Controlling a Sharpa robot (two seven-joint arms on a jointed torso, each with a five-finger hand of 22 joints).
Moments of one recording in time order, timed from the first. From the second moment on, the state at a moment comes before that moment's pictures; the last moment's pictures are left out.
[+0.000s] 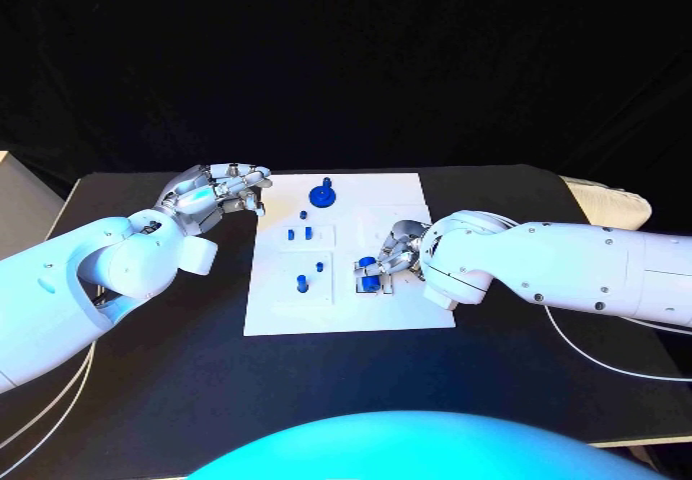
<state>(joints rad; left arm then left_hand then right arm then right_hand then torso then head) 0.92 -0.90 0.31 1.48 -0.20 -0.06 0.20 1.36 -0.18 0.53 0.10 0.05 0.88 0.19 0.28 0.37 0.90 0.13 0.50 0.20 0.97 0.06 1.04 0.48 0.17 0.96 0.16 0.70 0.74 1.24 -0.73 -0.20 1.64 -0.93 -0.29 -0.70 1.19 -0.07 -0.13 0.29 0.37 0.95 0.07 0.49 0.61 1.47 0.01 1.43 1.31 1.47 -0.06 1.56 1.31 0.05 1.47 0.05 1.39 1.31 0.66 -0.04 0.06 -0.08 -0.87</state>
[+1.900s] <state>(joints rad) 0.92 -0.90 0.31 1.48 -0.20 -0.06 0.19 1.36 -0.18 0.52 0.10 0.05 0.88 0.19 0.28 0.37 0.90 0.13 0.50 0.20 0.97 0.06 1.04 0.48 0.17 0.96 0.16 0.69 0.73 1.23 -0.79 -0.20 1.70 -1.04 -0.28 -0.70 1.14 -0.12 -0.12 0.29 0.09 0.94 0.05 0.62 0.62 1.46 -0.02 1.45 1.31 1.47 -0.07 1.56 1.31 0.04 1.47 0.03 1.41 1.31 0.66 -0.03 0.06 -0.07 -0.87</state>
